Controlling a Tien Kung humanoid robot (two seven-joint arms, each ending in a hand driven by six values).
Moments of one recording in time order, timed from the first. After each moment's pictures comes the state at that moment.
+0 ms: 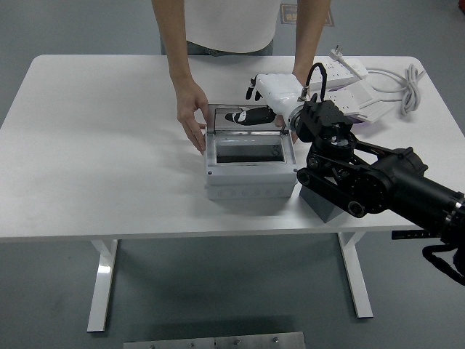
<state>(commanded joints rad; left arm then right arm) -0.11 0.21 -1.53 -0.32 1.38 0.08 0.48 0.96 -0.18 0.44 0.96 -1.80 -0.16 -0.38</state>
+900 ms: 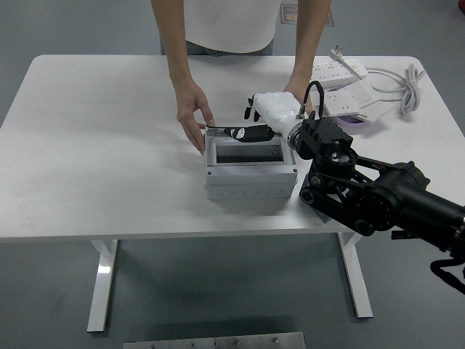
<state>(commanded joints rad) -0.11 0.21 -1.51 -0.31 1.35 0.10 0.48 0.90 -0.22 0.44 1.09 -1.83 -0.13 -0.42</state>
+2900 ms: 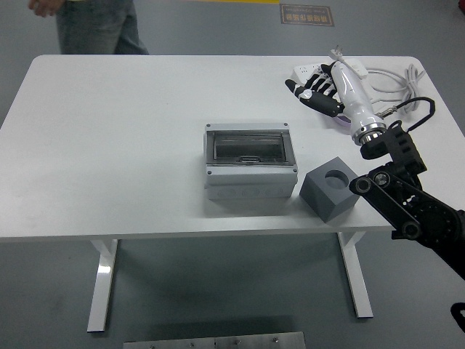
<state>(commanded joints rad) -0.10 0.19 -1.51 -0.31 1.34 0.10 0.48 0.54 -0.30 0.97 1.15 -1.51 -0.41 0.04</state>
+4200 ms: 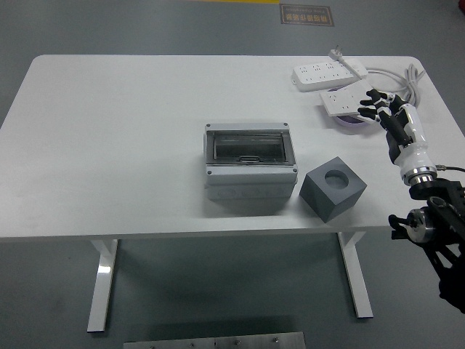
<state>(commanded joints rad) -0.10 0.19 -1.51 -0.31 1.33 0.10 0.48 0.31 -0.35 1.18 1.12 -0.82 -0.17 0.35</state>
